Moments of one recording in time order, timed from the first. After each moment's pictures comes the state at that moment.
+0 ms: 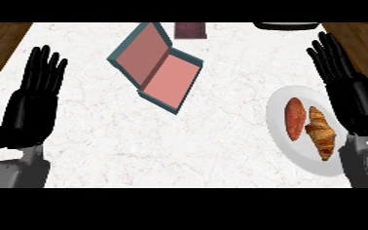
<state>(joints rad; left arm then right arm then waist) -0.14 0.34 -0.01 -1.62 0.40 0.12 -0.16 -0.23 -0.34 -0.05 -1.66 -0.19 0.09 -0.02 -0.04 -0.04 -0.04</state>
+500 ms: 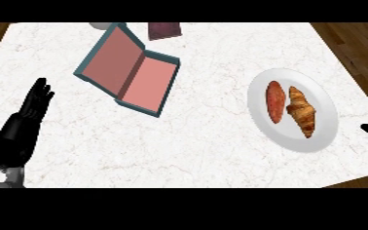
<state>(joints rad) 0.01 0.48 -0.03 -1.50 0.23 0.14 -0.09 0.03 -0.33 -0.46 -1.67 -0.15 -0.17 -0.35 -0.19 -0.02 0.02</state>
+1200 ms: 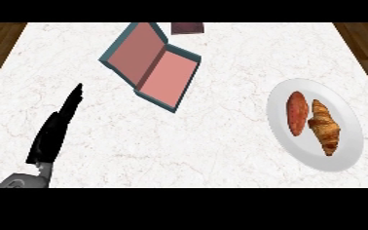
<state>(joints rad) -0.06 0.46 -0.19 -1.41 0.03 0.17 -0.04 0.56 -0.07 -0.61 -1.63 0.11 -0.31 -0.95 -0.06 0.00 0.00</state>
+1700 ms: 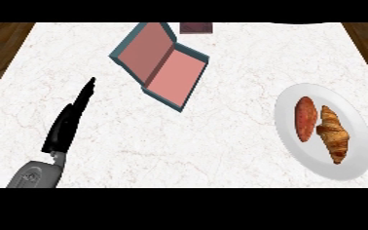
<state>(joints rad) -0.14 0.41 -0.20 -1.34 -0.02 0.16 -0.03 0.81 -0.01 -0.39 -1.93 0.38 -0.43 -0.61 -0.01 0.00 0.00</state>
